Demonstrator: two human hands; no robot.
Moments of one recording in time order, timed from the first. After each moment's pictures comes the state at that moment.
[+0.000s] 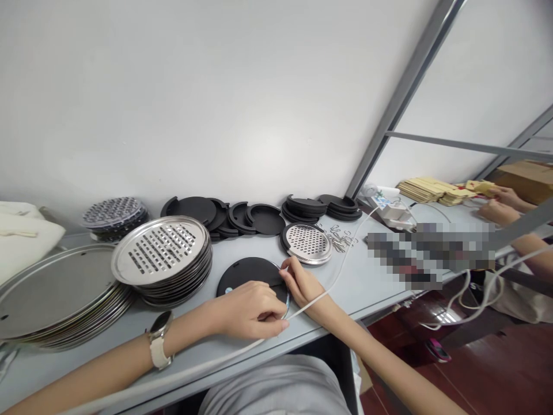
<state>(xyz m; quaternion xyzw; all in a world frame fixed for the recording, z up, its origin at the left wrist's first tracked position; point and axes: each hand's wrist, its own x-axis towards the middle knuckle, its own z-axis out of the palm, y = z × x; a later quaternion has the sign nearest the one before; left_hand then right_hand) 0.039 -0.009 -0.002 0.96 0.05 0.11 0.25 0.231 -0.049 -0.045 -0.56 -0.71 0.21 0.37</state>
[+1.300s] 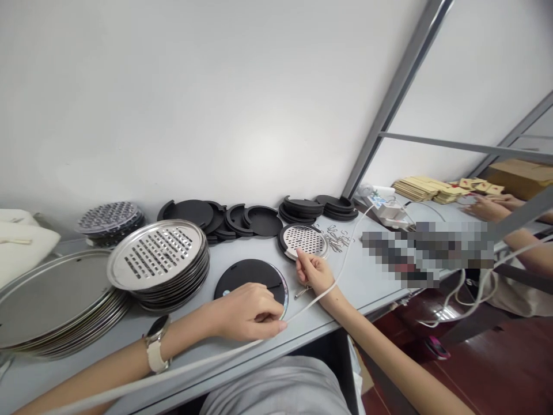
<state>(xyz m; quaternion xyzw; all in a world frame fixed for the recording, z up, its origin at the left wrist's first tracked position) 0.039 -0.008 0.001 0.96 0.06 0.09 0.27 0.248 -0.024 -0.049 -0.53 -0.41 0.46 0.58</state>
